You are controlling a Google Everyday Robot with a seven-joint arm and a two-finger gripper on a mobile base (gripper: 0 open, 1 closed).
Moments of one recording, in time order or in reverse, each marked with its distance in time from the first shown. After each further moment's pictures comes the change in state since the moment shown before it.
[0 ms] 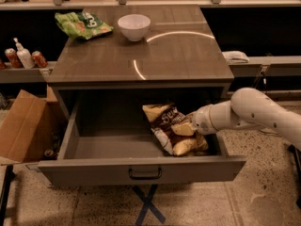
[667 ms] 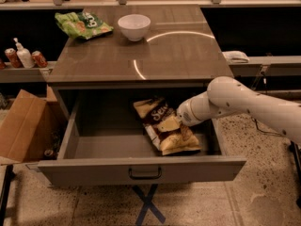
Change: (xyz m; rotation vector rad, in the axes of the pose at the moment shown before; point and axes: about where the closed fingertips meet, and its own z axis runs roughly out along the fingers) arm -0.025 0.000 0.031 0.057 0.126 0.062
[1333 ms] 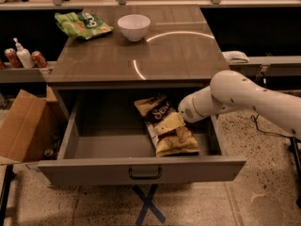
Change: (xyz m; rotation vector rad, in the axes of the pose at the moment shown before) arm -0.011 0.005 -0.028 0.033 -0.004 -0.009
